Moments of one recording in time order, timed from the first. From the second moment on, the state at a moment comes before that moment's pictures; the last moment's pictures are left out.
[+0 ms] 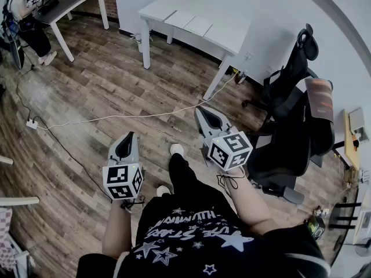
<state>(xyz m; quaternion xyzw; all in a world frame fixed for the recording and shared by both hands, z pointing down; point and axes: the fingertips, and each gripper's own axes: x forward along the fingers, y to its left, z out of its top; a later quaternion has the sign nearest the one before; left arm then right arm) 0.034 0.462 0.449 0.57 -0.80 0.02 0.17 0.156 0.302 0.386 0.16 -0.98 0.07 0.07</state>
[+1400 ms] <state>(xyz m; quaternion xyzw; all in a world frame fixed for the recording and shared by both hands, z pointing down) -0.145 0.156 0.443 0.57 -0.79 0.01 0.22 -0.003 -0.017 0.414 0.17 -0.97 0.16 0.05</state>
